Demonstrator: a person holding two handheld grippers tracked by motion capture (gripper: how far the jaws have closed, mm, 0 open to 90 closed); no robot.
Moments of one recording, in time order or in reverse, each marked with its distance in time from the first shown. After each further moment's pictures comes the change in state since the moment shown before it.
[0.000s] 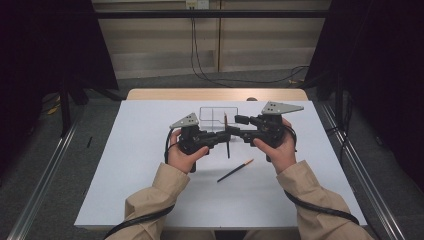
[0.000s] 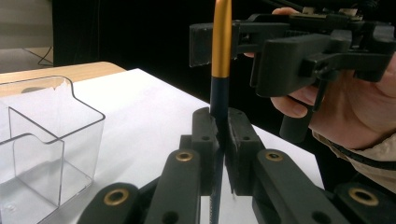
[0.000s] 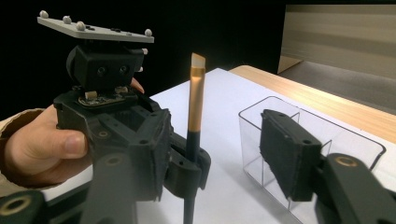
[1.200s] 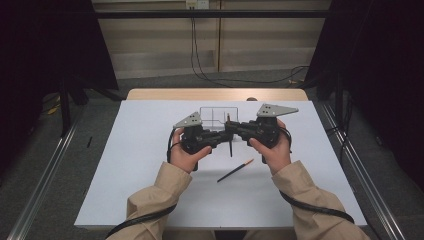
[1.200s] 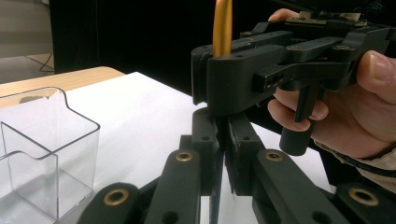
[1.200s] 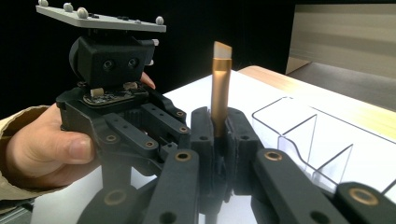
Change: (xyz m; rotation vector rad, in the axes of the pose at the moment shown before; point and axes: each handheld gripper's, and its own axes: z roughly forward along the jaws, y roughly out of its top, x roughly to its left) left arm -0.004 0.004 0.005 0.004 0.001 0.045; right arm 0.006 -0.004 0.009 -0.002 0.026 -0.004
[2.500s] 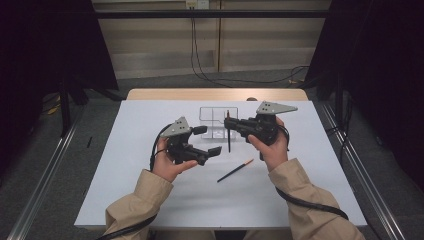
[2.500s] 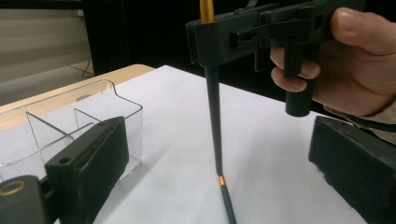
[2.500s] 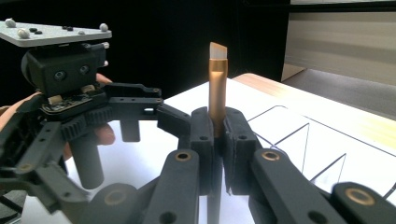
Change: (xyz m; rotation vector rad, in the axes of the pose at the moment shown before) left arm -0.007 -0.005 -0.041 0.049 0.097 0.134; right arm -0.008 0.001 0.006 -0.036 -0.018 0.004
